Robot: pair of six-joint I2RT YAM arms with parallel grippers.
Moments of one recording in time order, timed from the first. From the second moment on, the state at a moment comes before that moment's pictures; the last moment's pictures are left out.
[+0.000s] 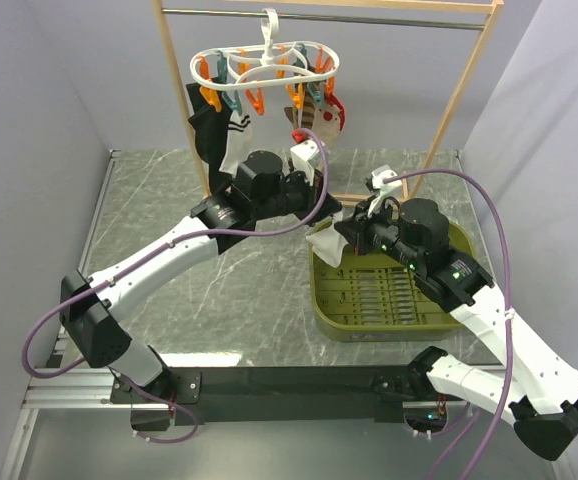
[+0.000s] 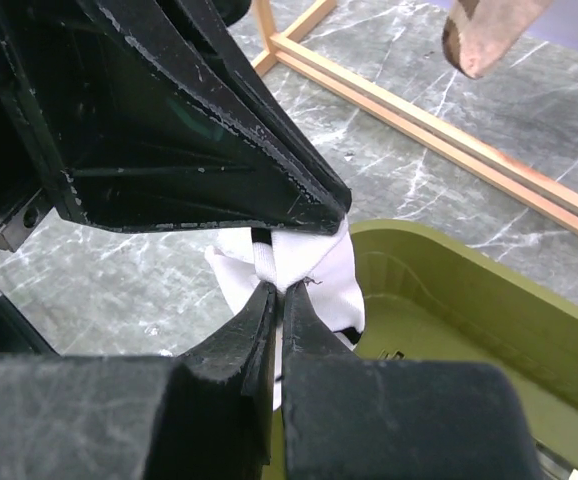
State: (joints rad) left arm -0.82 1.54 1.49 -0.17 0.31 -0.28; right arm 0.62 0.92 1.05 -0.40 -0.08 0.16
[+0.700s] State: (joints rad) left arm -0.80 1.34 1.41 -0.06 0.22 -0.31; right arm 0.63 0.81 1.05 -0.46 -0.10 0.19
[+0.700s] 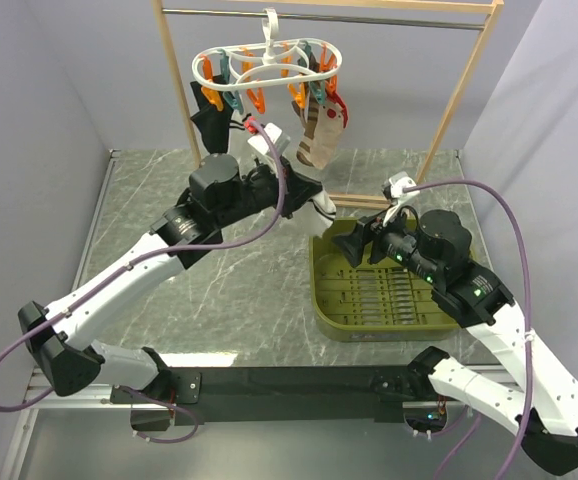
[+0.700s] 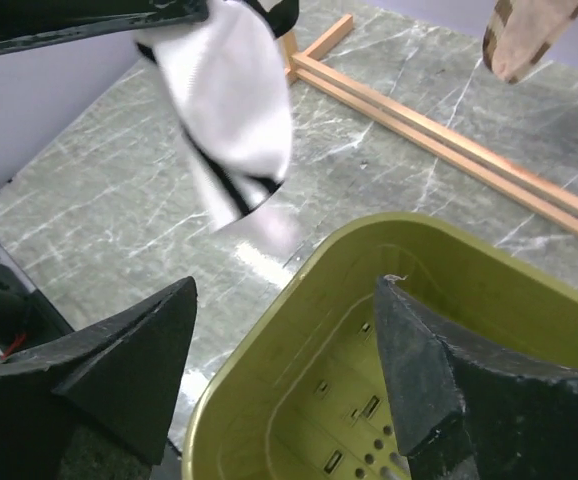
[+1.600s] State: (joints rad) left arm -0.74 1.18 1.30 0.00 0.29 -0.30; right arm 0.63 1.01 1.07 -0.13 -0.31 0.26
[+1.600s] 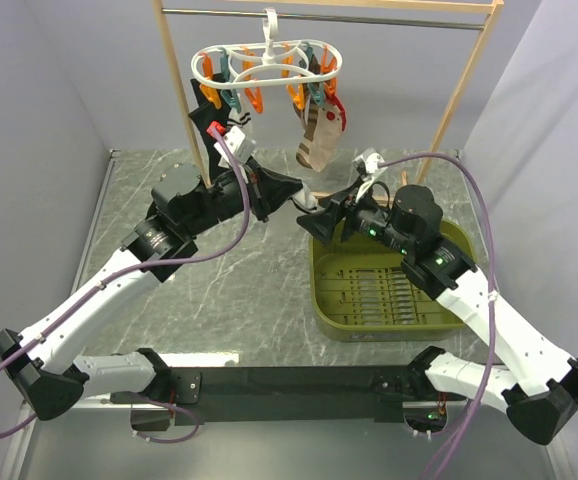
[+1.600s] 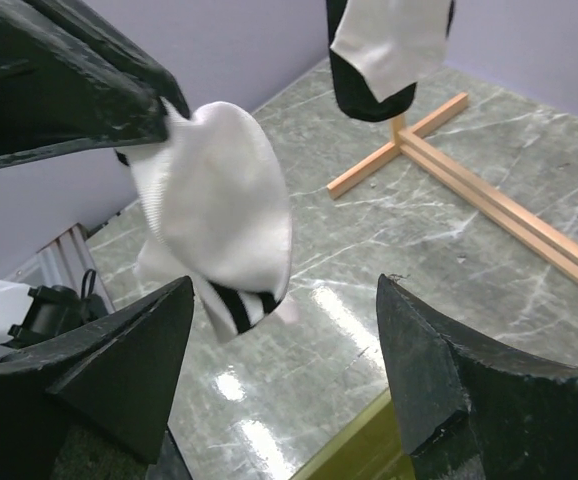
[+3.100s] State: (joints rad) left arm -0.40 1.45 1.63 -0.21 0.09 -0.55; right arm 0.65 1.25 1.26 -0.14 0.01 0.25
